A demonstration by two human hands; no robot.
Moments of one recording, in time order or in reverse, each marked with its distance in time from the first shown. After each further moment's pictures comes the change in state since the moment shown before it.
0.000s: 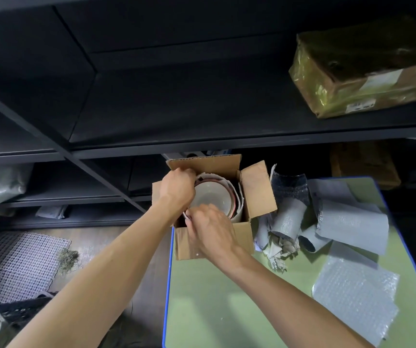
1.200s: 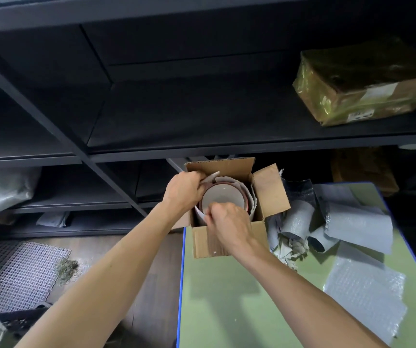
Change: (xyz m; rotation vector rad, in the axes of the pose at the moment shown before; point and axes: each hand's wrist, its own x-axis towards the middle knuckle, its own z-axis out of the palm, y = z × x) left_hand -0.012 -0.034 -0.005 -0.233 0.140 0.216; right_hand 0.006 0.000 -0.005 -0.074 0.018 0.010
